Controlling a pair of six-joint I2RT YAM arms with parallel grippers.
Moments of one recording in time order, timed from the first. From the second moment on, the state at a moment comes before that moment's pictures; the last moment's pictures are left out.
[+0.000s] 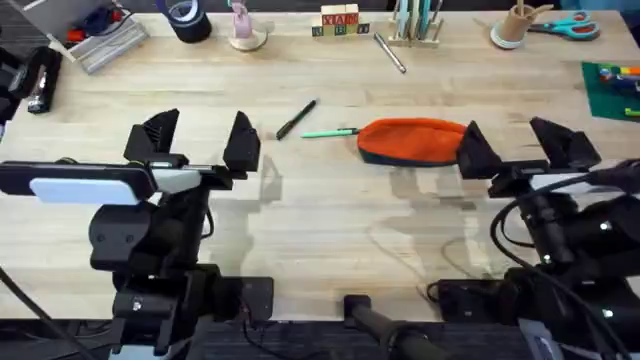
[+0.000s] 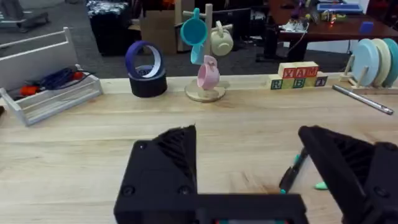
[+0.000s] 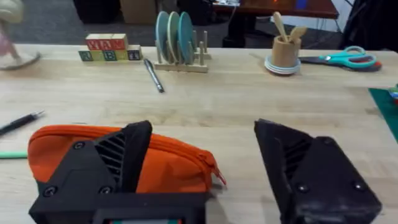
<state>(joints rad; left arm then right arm) -0.01 0.00 0.01 0.00 0.01 0.00 0.01 0.00 0.01 -0.11 -0.01 0.00</state>
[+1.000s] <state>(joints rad) -0.01 0.81 0.81 -0.26 0.32 0.00 0.00 0.84 1.00 -0.67 -0.01 0.00</state>
